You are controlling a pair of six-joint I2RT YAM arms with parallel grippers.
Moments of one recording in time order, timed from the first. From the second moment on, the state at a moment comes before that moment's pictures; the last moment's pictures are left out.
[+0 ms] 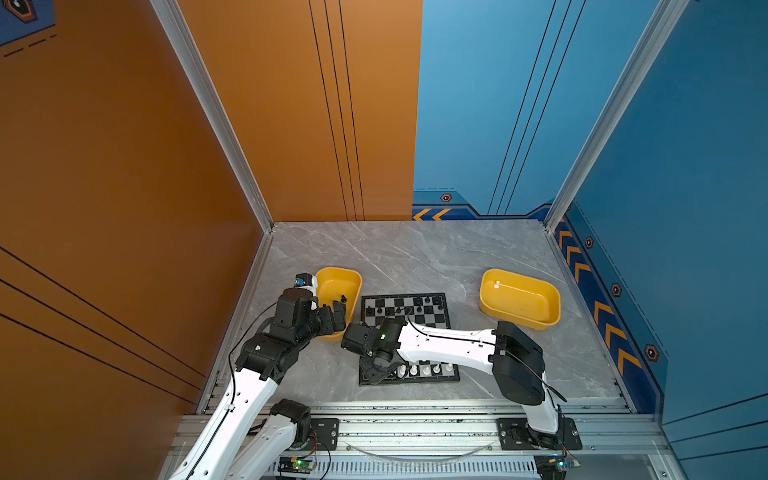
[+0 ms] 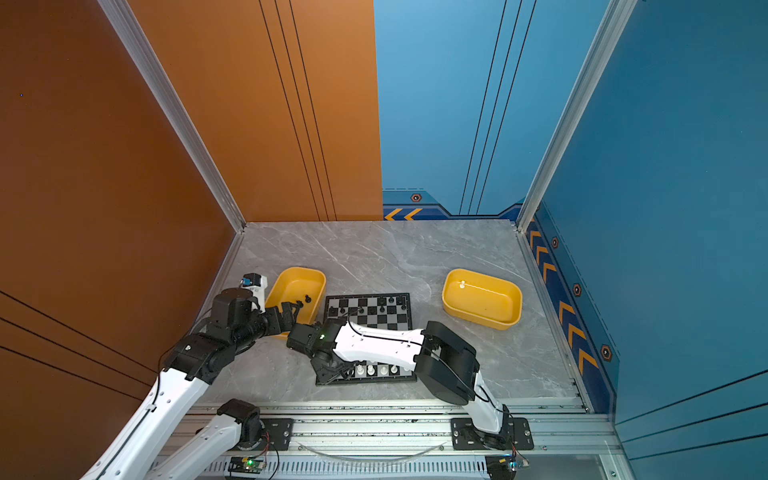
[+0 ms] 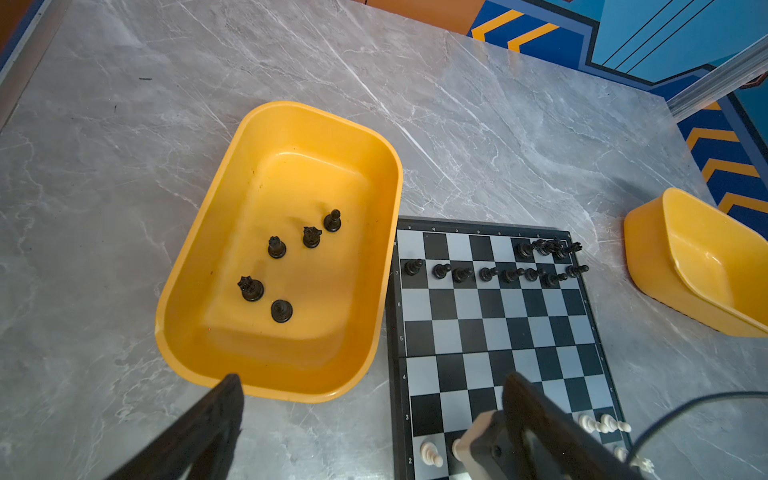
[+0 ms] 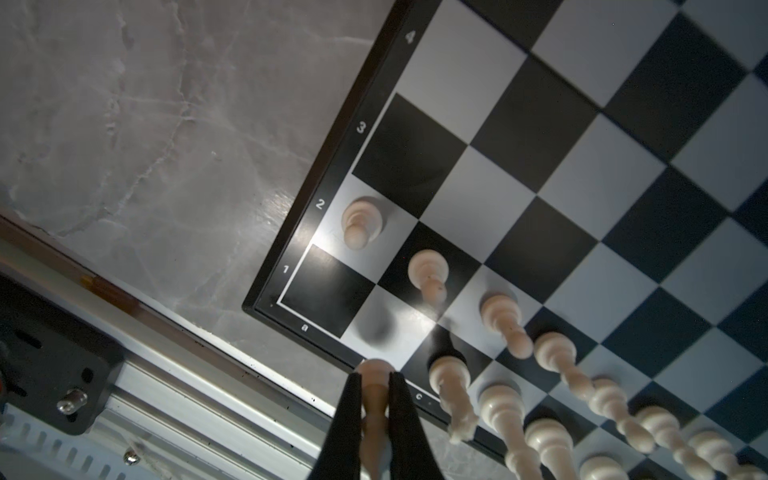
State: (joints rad) left arm -0.29 0.76 0.79 -0.72 -0.04 -0.41; right arm 1.24 2.06 1.66 -0.99 0.04 0.64
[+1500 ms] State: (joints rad) left arm -0.29 0.73 0.79 -0.74 -0.04 -0.40; right arm 1.22 1.98 1.66 -0.98 0.04 0.64
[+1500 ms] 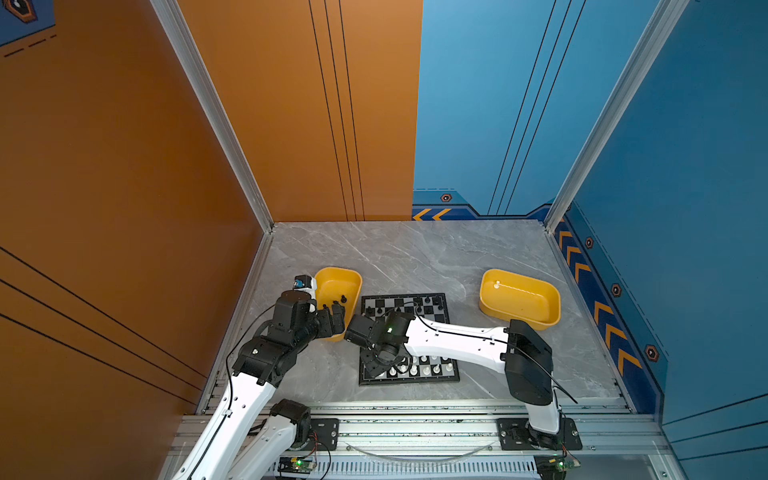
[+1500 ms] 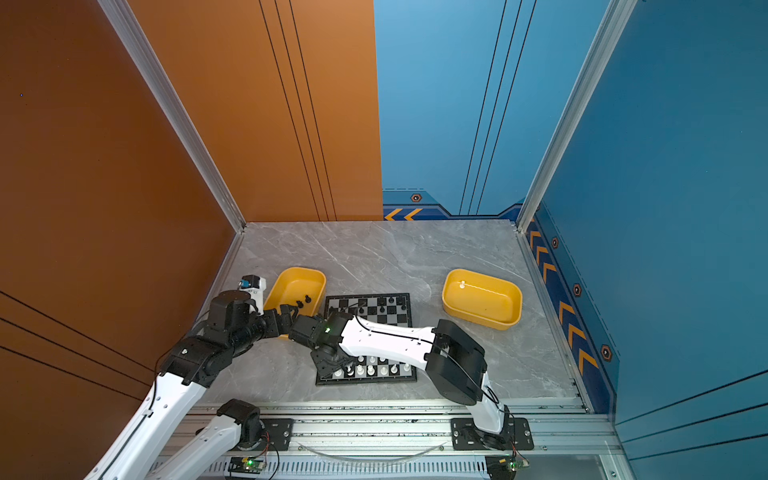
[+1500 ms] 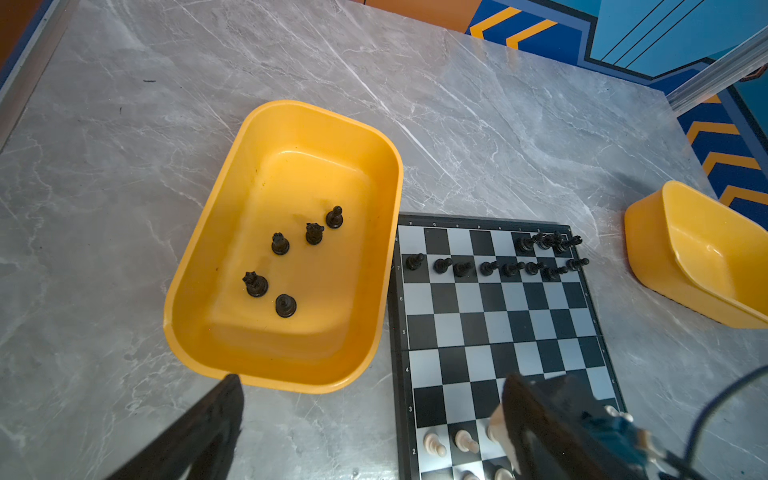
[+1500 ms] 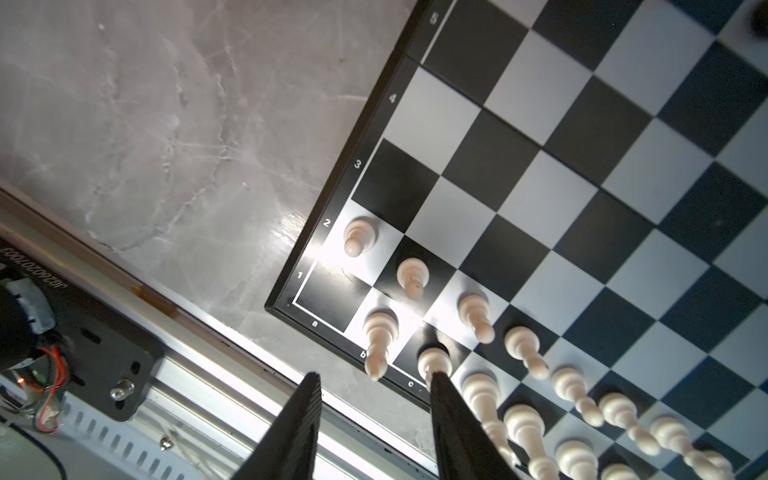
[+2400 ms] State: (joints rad) left arm -0.30 1.10 1.04 -0.62 0.00 -0.33; right arm 0.88 1.56 1.54 -1.06 0.22 0.64
